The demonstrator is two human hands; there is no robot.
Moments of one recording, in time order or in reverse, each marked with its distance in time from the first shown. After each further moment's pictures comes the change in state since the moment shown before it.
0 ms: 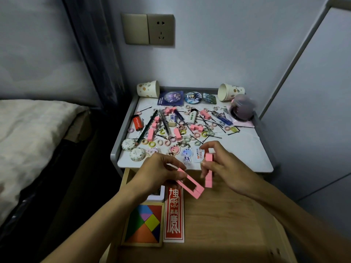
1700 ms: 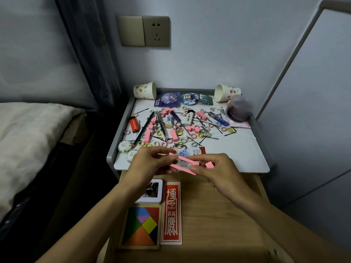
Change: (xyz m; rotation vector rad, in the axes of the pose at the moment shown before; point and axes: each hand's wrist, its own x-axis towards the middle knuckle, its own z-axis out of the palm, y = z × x) left_hand 0.005 0.006 -0.004 -0.252 0.190 0.084; right_hand -0.003 0.000 0.022 0.234 0.228 0.143
